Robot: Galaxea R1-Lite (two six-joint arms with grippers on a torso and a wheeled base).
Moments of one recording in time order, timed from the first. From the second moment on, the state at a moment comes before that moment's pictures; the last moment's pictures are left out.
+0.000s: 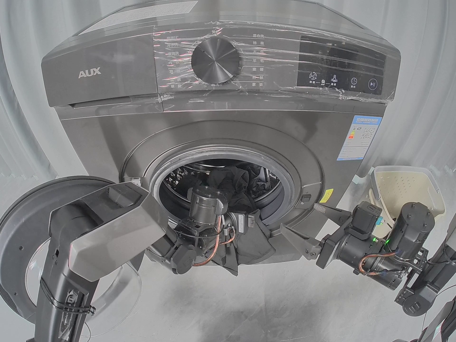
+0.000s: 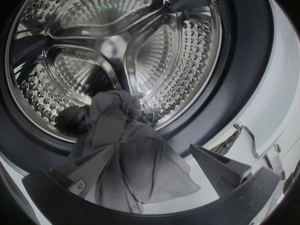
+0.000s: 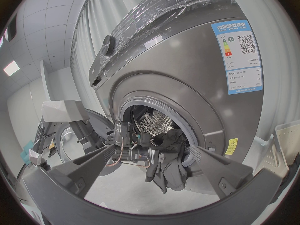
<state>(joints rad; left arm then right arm) -0.60 2.46 -1.24 -0.91 0.08 -0.23 0.66 1.82 -0.25 -1.55 0.03 0.16</state>
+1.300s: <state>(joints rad) -0.57 2.58 -1.51 -0.89 0.19 -0.20 0.66 1.82 -0.26 -1.55 0.02 0.16</state>
